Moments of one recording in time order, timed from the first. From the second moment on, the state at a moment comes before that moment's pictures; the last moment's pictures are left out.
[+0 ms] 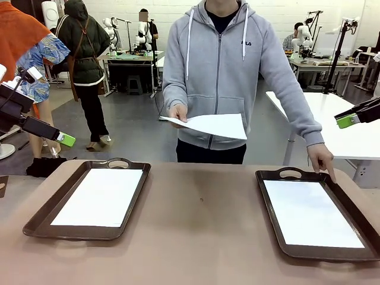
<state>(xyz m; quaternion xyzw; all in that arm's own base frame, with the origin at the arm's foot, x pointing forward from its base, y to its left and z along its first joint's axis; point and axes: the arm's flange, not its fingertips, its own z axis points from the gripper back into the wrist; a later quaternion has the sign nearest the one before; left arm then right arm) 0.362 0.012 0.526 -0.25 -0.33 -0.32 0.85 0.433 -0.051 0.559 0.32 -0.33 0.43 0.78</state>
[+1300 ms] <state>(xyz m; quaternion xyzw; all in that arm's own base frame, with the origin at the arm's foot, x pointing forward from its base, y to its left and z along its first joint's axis) 0.362 0.012 0.526 -0.25 -0.33 -0.32 0.85 0.433 -0.051 0.559 0.32 -0.33 0.43 0.78</state>
